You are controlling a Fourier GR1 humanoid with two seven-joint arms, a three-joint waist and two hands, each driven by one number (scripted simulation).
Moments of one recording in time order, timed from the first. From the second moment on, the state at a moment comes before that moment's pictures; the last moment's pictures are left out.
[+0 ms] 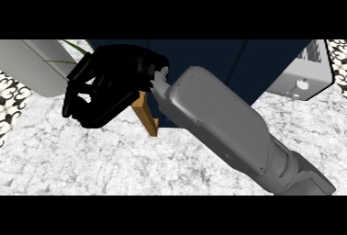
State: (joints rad) left arm 0.49 1.13 -0.05 -1.54 1.26 -0.47 -0.73; right arm -1.21 0.00 0.44 -1.07 -0.71 0.34 0.56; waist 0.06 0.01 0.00
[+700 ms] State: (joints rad) left arm 0.49 1.06 0.05 -1.54 1.24 -0.51 -0.64; right arm -1.27 0.00 0.38 -0.78 -0.81 0.59 0.38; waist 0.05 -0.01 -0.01
